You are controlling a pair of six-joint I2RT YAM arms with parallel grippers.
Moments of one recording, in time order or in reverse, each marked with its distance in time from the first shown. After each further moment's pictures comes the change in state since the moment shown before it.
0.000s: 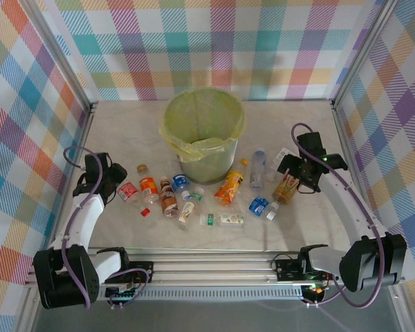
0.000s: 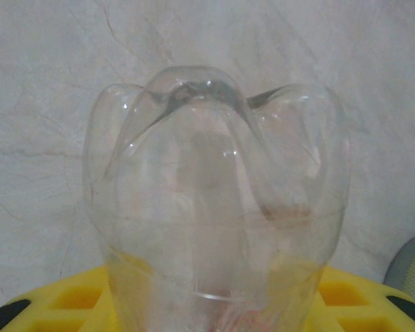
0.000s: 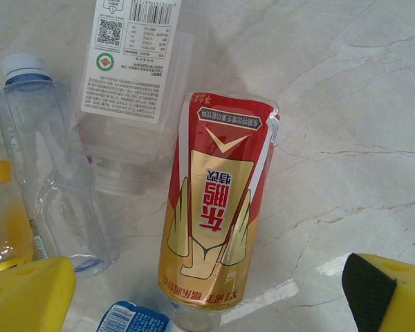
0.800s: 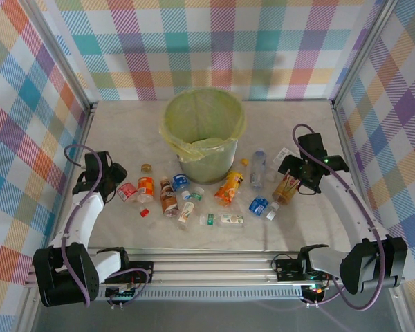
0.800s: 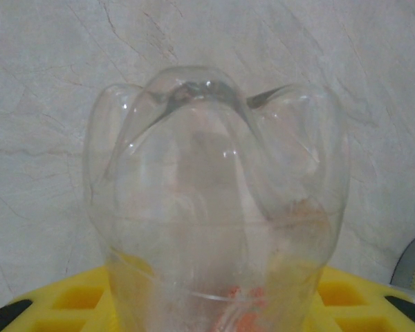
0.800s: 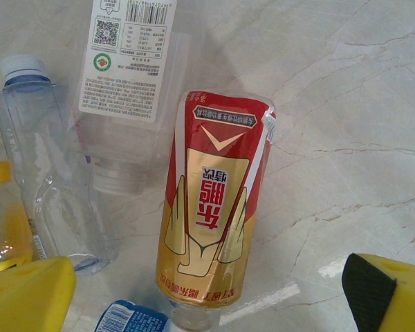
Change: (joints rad) left arm 0.000 0.035 0.017 -0.021 0.000 0.018; right arm -0.006 -0.018 -0.011 0.000 0.000 0.003
